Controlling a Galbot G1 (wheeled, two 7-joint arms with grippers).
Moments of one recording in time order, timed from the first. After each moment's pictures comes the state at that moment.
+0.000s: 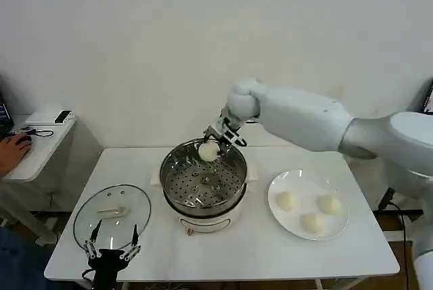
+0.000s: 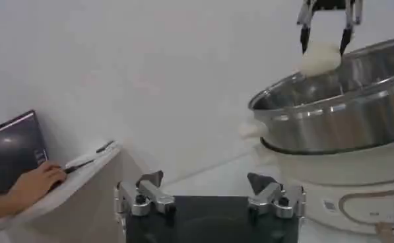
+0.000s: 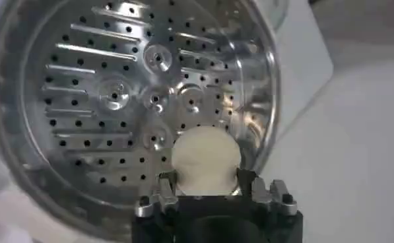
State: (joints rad) left arm 1.85 -1.42 -0.60 -2.18 0.25 0.02 -0.18; right arm 0.46 1.32 -1.20 1.04 -0.10 0.22 -0.93
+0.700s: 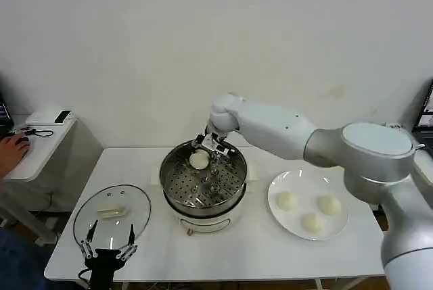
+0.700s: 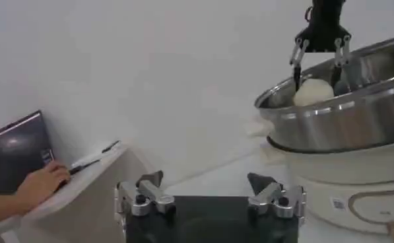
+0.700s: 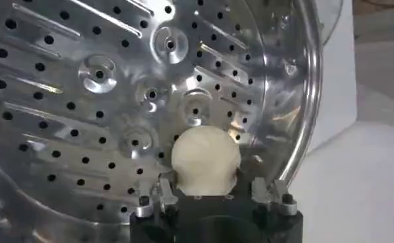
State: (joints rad) left arm 1.84 -1.41 -0.61 -2.19 0.24 0.02 -0.18; right arm 0.40 1.42 -1.21 0.90 -0.24 0.40 -0.85
